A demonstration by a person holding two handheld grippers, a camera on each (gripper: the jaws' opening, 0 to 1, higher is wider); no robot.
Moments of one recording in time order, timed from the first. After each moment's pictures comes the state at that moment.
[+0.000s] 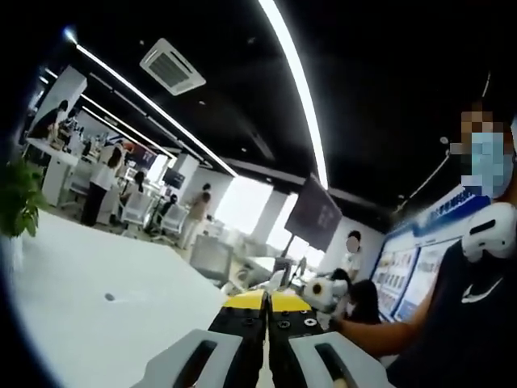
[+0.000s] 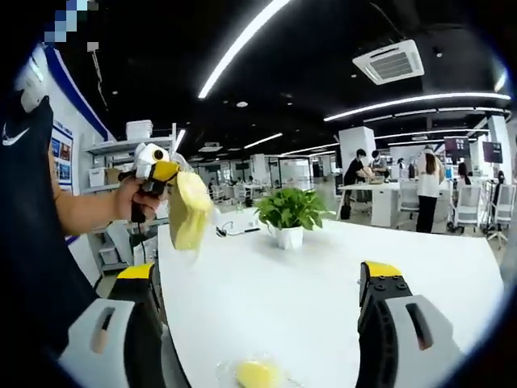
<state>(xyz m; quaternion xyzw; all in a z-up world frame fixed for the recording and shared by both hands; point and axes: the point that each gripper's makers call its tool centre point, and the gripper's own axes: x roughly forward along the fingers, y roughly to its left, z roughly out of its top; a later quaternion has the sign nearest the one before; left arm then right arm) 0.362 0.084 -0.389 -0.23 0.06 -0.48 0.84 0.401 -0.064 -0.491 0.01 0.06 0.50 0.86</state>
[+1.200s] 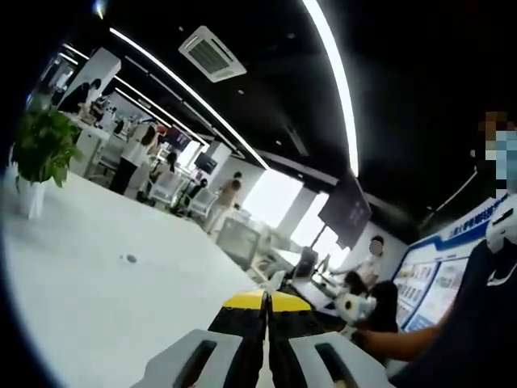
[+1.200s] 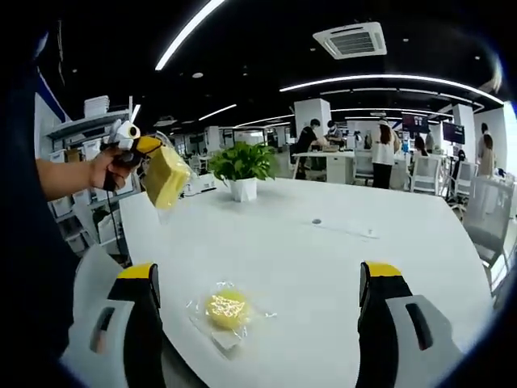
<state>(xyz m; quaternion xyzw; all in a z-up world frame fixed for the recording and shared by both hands) 0.377 0.102 -0.480 -0.27 0.11 -0.41 0.86 0.377 -0.140 -0.596 -0.01 0.13 0.39 0.91</state>
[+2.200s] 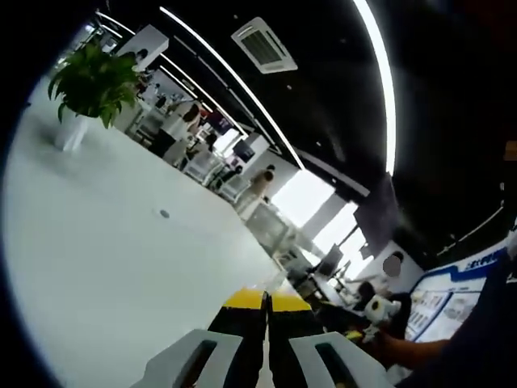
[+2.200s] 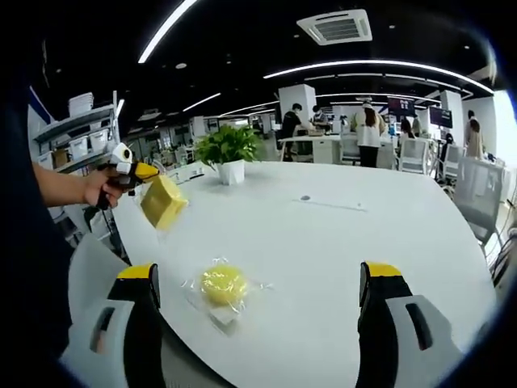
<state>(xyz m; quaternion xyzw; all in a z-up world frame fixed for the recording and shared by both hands) 0.379 0.122 -0.581 -0.34 0.18 -0.33 0.86 0.361 -0.157 -0.634 0.00 0.18 0.36 0.92</state>
